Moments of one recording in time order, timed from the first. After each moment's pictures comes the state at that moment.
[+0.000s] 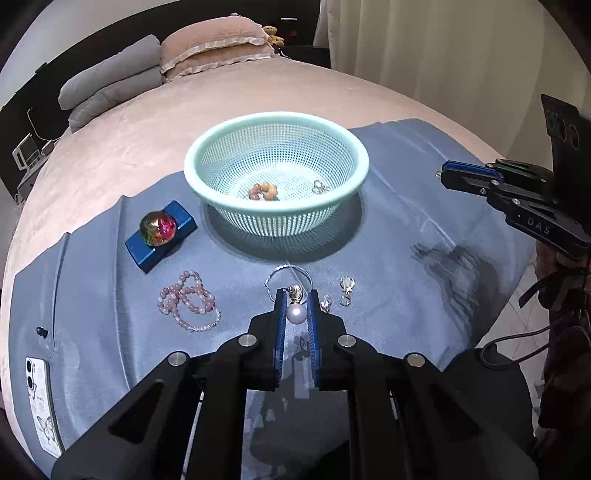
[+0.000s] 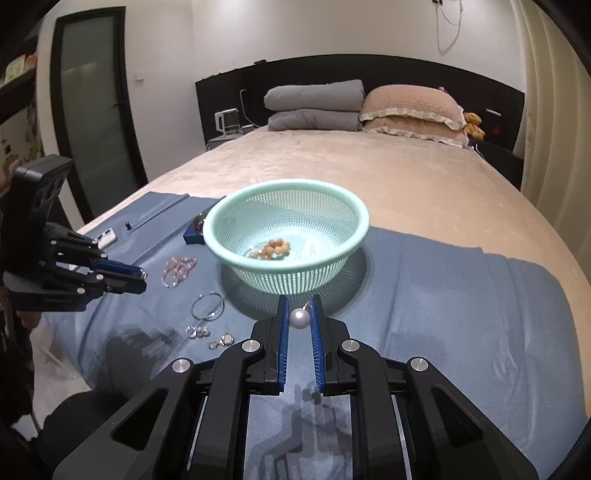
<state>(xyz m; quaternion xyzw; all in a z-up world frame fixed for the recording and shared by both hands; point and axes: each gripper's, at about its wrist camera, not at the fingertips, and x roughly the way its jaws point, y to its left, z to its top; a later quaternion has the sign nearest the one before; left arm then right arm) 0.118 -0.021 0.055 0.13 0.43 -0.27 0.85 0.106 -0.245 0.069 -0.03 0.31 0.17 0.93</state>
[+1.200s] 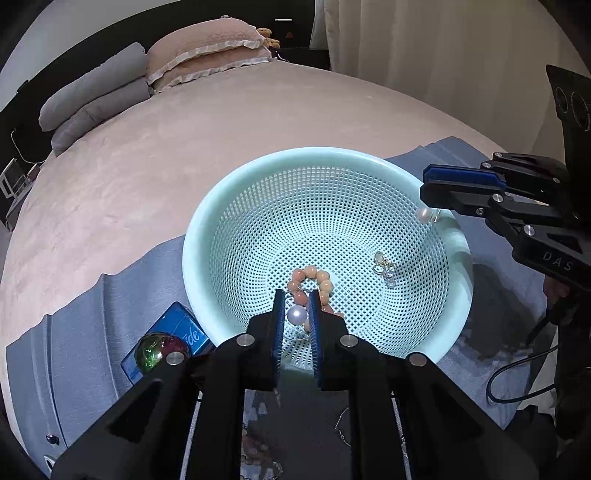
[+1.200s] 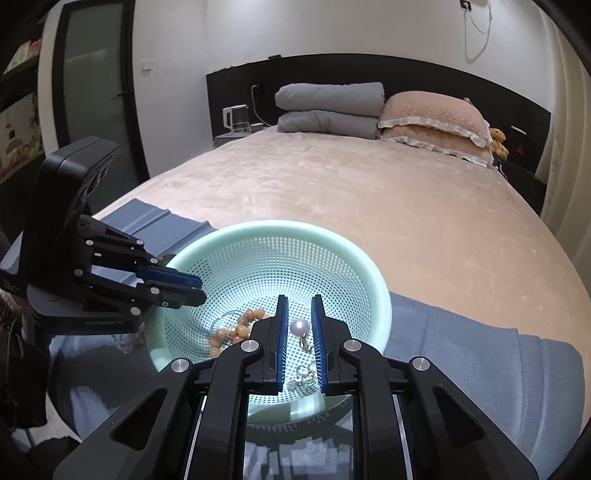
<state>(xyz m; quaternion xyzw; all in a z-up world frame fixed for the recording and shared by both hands) 0.243 -0.051 0.037 0.15 0.42 -0.28 0.85 0.232 -0.222 0.060 -0.05 0.32 0.17 0.93</state>
